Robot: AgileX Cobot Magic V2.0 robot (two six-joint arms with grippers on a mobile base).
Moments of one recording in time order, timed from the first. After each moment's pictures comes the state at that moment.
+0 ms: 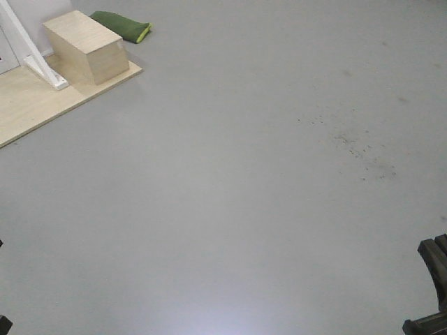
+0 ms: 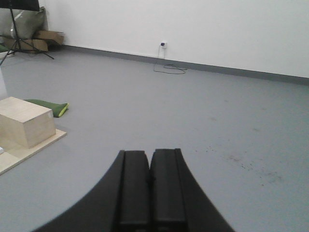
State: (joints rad) left arm -0.28 -0.01 0.03 0.20 0.15 -0.25; right arm 0.21 -0.01 0.03 0.01 0.22 -0.16
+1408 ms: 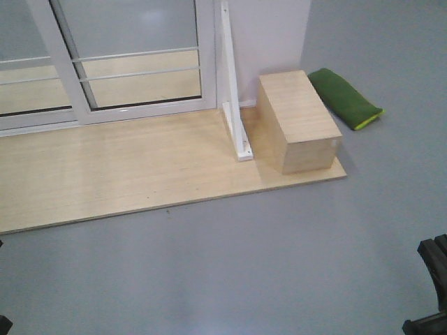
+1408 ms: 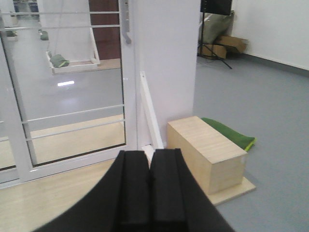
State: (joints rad) left arm -0.28 -0.01 0.03 0.20 0.15 -0.25; right arm 0.21 -0.01 0.03 0.01 0.22 -0.16
